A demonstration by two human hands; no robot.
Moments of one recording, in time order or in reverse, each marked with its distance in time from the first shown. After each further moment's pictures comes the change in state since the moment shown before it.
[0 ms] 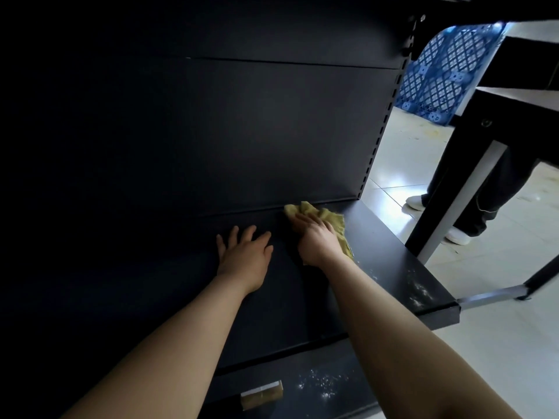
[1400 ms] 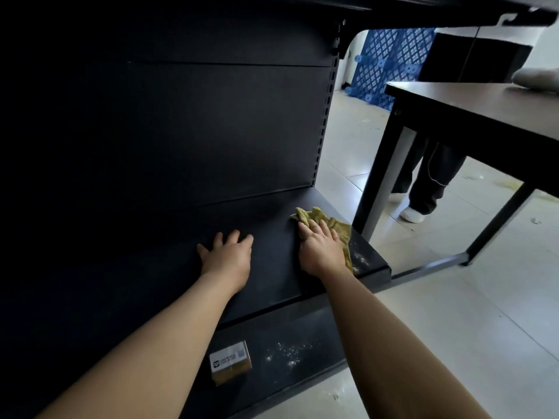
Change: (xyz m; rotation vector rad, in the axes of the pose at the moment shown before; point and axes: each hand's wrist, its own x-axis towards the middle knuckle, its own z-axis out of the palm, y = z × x) left_hand -0.039 0.054 -0.002 0.133 -0.102 0.017; right_hand -0.088 0.053 -0.017 -0.034 0.005 0.260
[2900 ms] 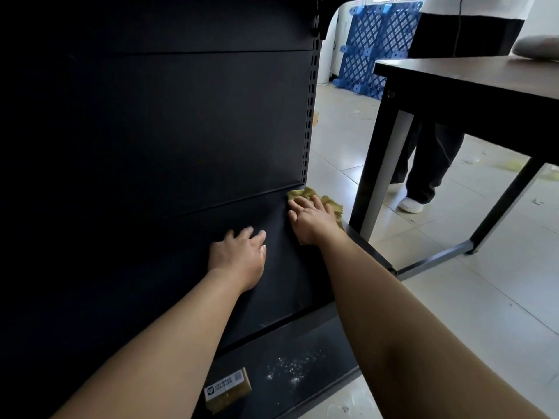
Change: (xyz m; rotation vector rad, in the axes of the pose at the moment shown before) left_hand 0.035 0.036 0.001 0.158 0.098 0.168; right_hand 0.082 0.023 -0.008 -0.020 -0.065 -0.008
